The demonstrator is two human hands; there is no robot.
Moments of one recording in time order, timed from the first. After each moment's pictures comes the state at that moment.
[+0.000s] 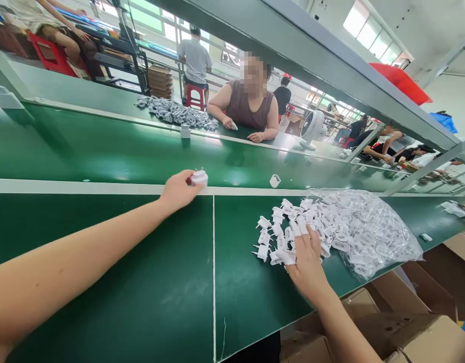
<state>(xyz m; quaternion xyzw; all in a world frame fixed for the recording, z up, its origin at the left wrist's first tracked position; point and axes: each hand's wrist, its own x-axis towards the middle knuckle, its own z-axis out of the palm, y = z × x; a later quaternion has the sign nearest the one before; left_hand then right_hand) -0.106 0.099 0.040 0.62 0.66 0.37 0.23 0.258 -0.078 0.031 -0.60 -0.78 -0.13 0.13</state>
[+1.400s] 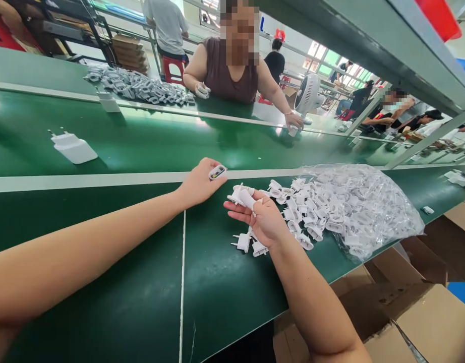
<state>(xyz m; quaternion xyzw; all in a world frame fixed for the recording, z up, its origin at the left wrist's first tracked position) 0.012 0.101 0.045 0.69 0.57 0.33 0.30 0.181 0.003 0.071 -0.43 -0.34 0.66 0.50</state>
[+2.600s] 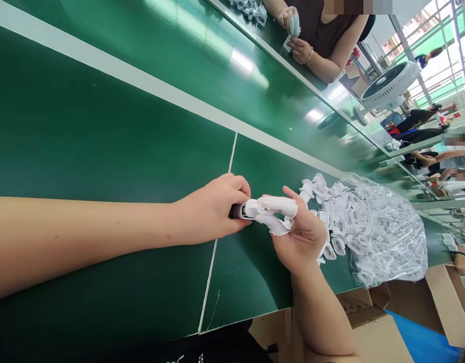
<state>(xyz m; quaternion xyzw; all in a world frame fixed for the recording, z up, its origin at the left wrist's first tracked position) -0.043 -0.022 0.009 0.75 0.42 0.31 0.41 0.157 -0.034 0.050 -0.40 -0.82 0.12 0.39</state>
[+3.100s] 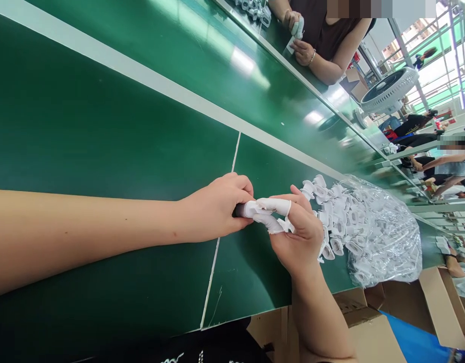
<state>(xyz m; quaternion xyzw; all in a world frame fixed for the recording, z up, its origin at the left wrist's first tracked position) -0.042 -0.022 0.008 0.75 0.42 0.32 0.40 0.153 -0.034 0.057 -0.41 -0.85 0.05 0.32</state>
